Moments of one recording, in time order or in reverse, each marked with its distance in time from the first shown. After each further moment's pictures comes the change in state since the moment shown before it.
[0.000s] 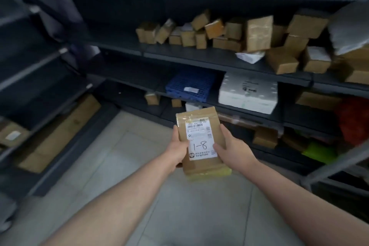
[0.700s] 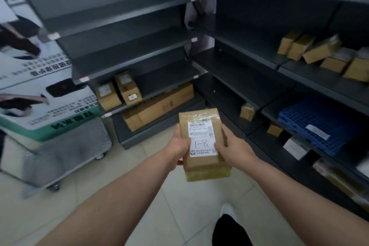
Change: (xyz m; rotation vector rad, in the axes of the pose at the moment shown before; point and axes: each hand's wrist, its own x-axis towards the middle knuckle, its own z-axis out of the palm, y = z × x) left_hand 0.037 -0.072 -0.336 -0.320 0.459 -0.130; right_hand 0.120 -0.327 0.170 -0.039 -0.353 -0.419
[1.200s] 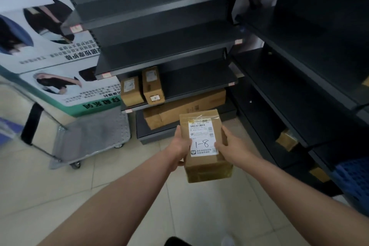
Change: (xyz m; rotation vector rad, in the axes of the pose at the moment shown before) left_hand 0.153 0.084 -0.047 -0.157 0.183 -0.152; right_hand 0.227 -0.060 -0.012 -0.057 -0.244 -0.123
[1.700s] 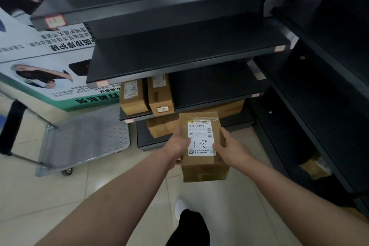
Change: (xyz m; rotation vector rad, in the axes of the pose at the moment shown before) left_hand 0.215 0.071 -0.107 -0.023 -0.008 -0.099; right_hand 0.225 -0.093 0.036 -0.001 -0.087 0.071
